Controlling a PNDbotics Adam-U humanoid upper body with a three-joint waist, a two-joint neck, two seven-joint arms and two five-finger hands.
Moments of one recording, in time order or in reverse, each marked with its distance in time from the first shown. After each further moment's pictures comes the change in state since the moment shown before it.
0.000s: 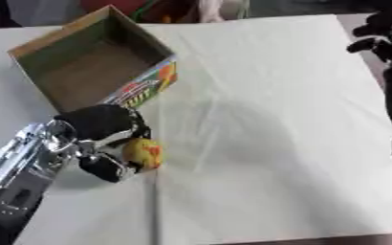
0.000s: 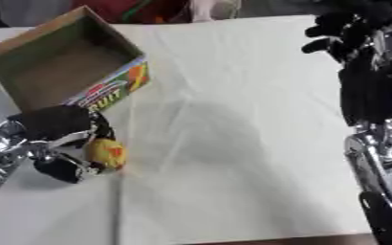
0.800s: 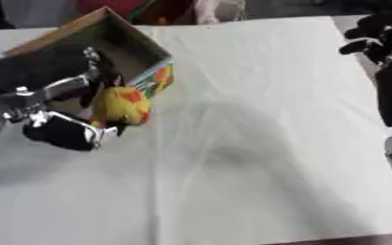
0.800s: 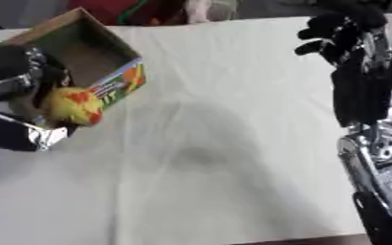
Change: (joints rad) left arm -0.079 0.080 0.204 -0.201 0.083 0.121 0.037; right arm -0.007 0.000 0.000 0.000 0.000 -0.002 0.002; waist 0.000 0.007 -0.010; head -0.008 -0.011
